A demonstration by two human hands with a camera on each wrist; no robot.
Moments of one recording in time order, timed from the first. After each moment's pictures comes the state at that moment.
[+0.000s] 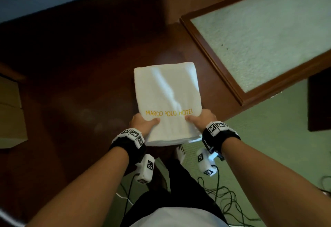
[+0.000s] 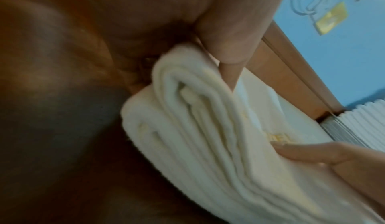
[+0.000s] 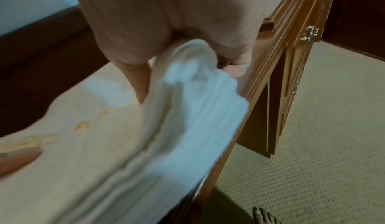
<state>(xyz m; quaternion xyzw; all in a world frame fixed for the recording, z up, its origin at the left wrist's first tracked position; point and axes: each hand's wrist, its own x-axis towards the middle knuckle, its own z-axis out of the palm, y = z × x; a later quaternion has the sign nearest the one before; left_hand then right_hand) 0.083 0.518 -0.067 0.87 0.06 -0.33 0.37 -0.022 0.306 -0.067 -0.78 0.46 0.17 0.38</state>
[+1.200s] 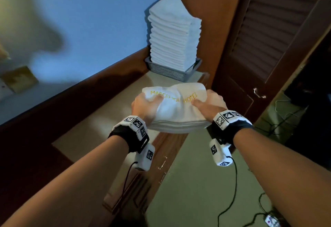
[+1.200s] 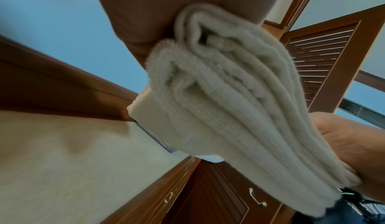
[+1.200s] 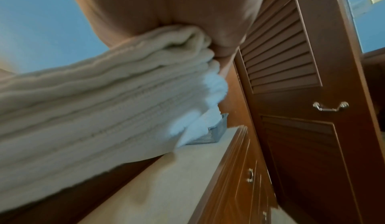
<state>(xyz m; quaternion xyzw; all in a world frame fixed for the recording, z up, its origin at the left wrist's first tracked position) -0.071 -0.074 0.213 0.77 -0.33 -0.23 0.49 -0.265 -0.185 0.227 -0.75 0.59 -0.19 0.25</state>
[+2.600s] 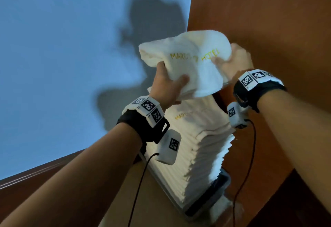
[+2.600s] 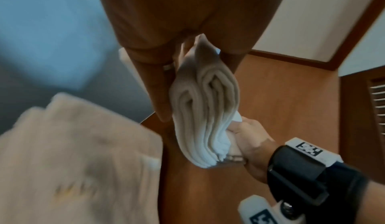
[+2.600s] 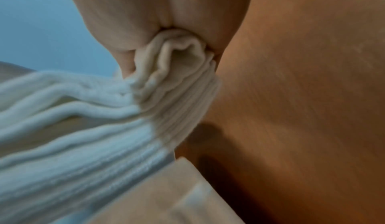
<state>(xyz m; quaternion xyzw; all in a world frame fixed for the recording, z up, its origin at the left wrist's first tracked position) 0.100 -0.722 0.414 0.64 -0.33 -0.10 0.69 0.009 -0.913 0.476 -0.85 0.31 -0.40 0.16</state>
